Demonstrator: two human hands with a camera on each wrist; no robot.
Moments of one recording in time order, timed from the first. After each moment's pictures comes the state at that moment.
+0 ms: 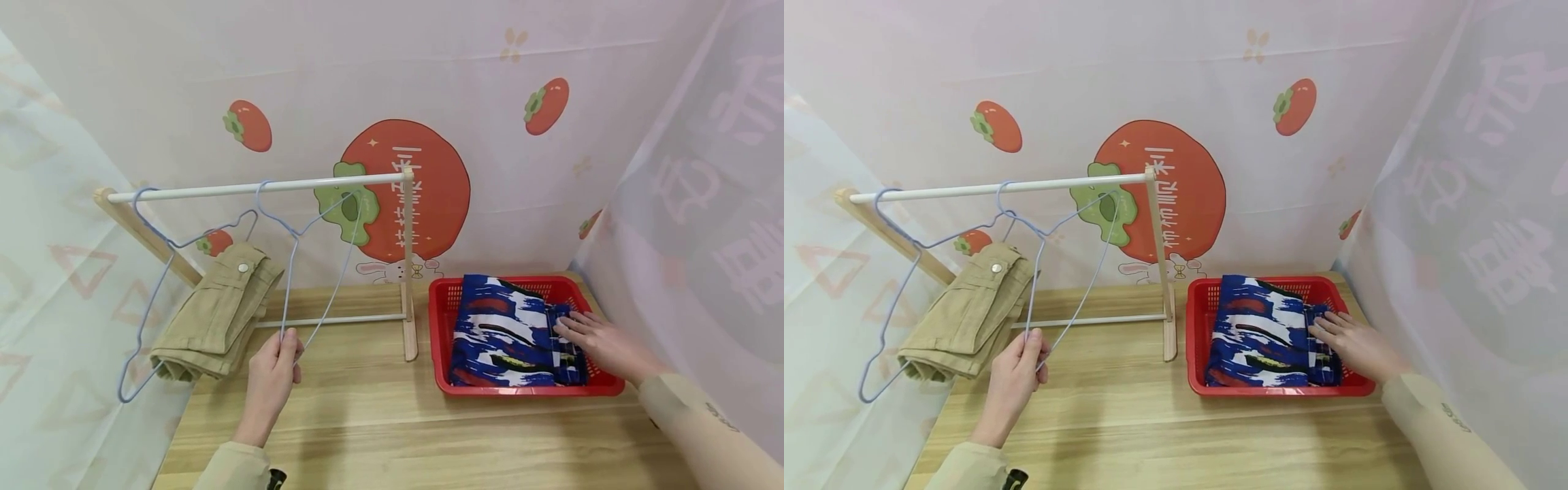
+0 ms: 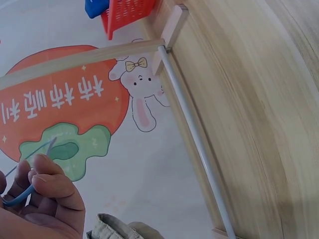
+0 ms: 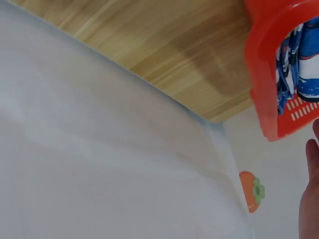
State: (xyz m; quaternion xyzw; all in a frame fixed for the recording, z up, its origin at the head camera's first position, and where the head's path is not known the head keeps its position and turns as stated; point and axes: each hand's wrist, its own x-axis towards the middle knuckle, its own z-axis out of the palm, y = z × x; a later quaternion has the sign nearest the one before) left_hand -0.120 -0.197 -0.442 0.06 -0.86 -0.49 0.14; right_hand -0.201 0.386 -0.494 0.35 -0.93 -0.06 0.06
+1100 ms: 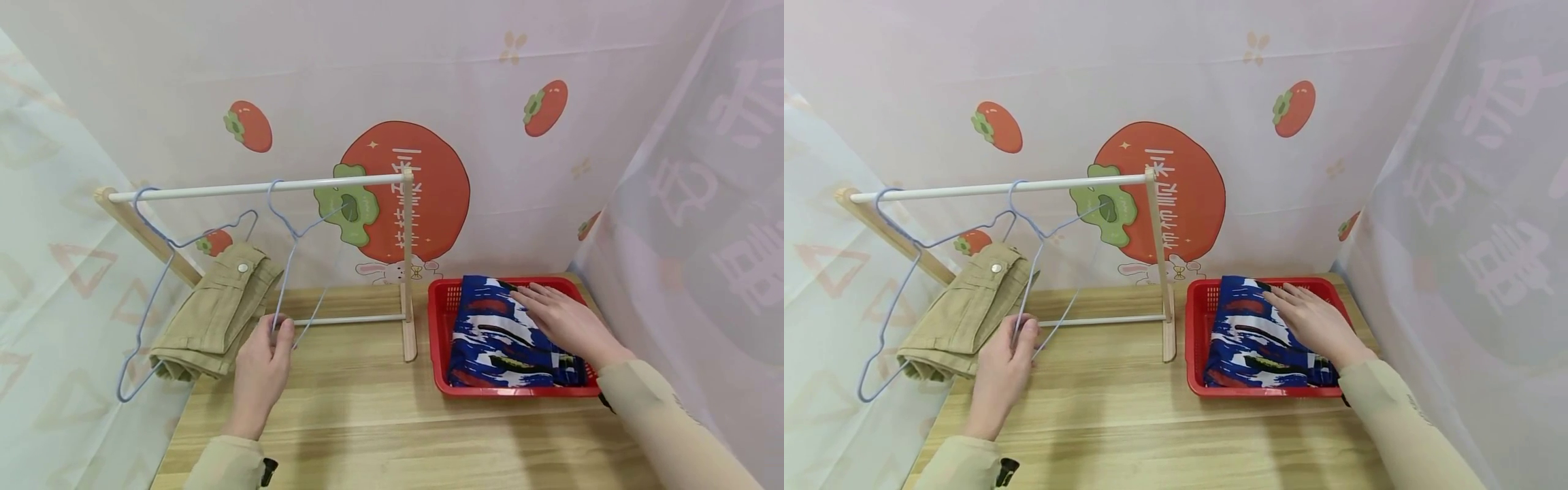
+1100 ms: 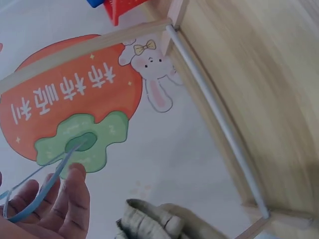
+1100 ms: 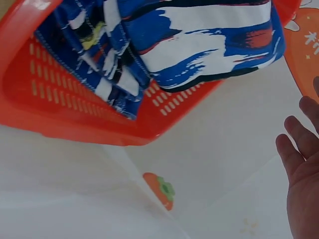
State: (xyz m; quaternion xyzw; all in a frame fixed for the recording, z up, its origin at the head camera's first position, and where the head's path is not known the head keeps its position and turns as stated) left_hand -0.123 -0.199 -0.419 0.01 -0.90 -0.38 0.23; right_hand -0.217 0.305 -0.444 0.32 -0.94 0.05 0.11
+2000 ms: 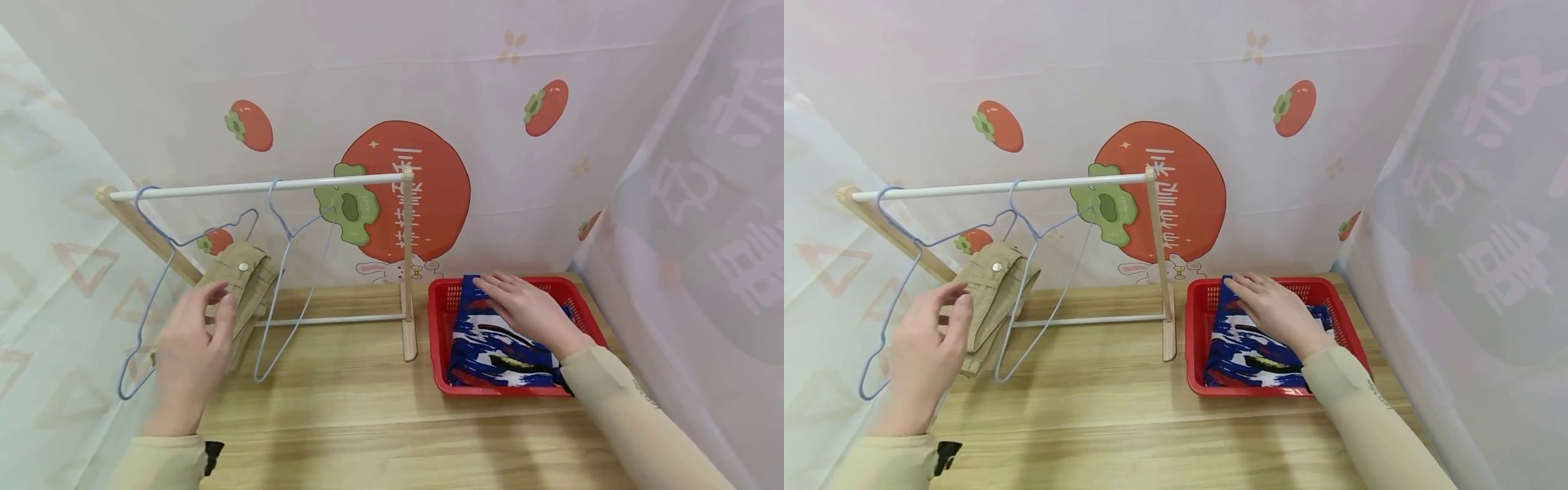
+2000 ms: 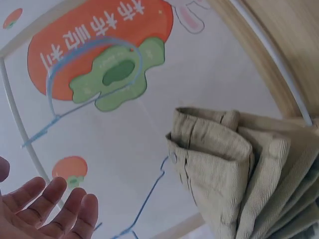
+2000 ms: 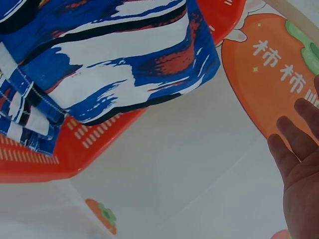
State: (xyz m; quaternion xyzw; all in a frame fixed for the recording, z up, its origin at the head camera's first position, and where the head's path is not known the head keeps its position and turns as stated) left_hand -0.114 -0.244 -0.346 -0.02 -0.90 -0.25 0.36; right_hand -0.227 0.244 -0.424 0.33 -0.93 0.09 0.12
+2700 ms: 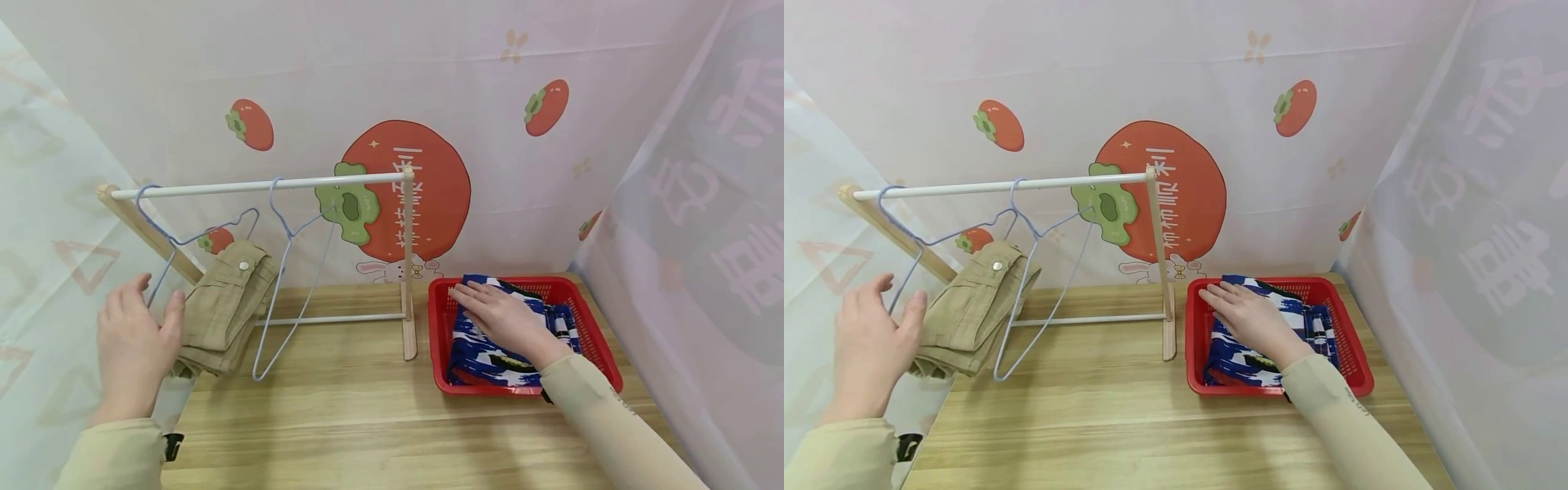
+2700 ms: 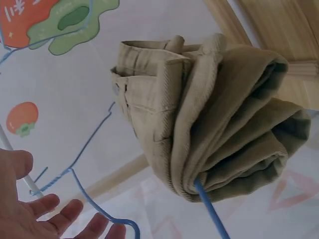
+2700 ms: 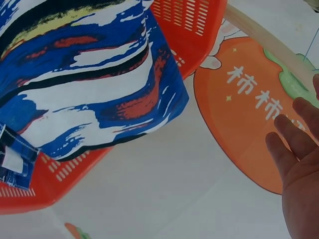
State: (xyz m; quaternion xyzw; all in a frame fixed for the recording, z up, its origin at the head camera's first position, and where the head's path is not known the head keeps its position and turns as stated) left_hand -0.124 -0.320 -0.343 0.12 -0.94 -0.21 0.25; right_hand -0.216 0.207 -0.430 0.38 -0.91 0.11 0.14
